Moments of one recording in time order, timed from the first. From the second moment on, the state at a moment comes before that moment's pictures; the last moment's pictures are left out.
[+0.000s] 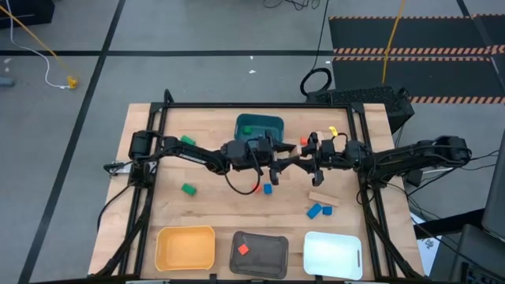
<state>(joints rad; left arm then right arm) 0.00 1.96 1.20 1.00 -0.05 -0.11 -0.06 1.03 0.26 0.95 -0.03 0.22</state>
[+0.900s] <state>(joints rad) 0.07 1.75 1.20 0.11 -0.05 -0.10 -0.01 0.66 0.26 0.27 -0.13 0.71</state>
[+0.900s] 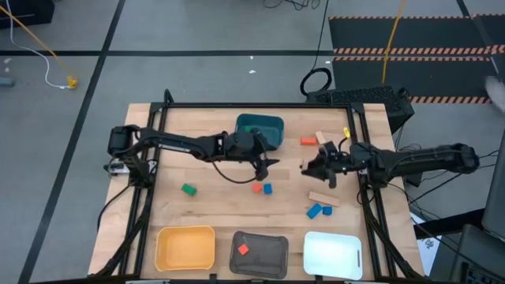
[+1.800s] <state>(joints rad) 0.08 1.73 1.20 -0.17 -0.19 -0.19 0.64 0.95 0.58 -0.23 0.03 1.34</state>
